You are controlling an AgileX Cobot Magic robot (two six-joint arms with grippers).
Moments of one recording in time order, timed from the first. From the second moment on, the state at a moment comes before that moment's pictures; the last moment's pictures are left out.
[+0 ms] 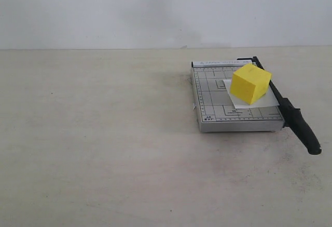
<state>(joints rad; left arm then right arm) -0.02 0.00 0.00 -0.23 0.28 0.47 0.00 0.00 0.00 -0.04 0.36 0.07</state>
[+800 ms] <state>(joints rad) -0.02 0.00 0.00 -0.23 0.28 0.47 -0.01 0.00 0.00 0.11 0.36 0.09</state>
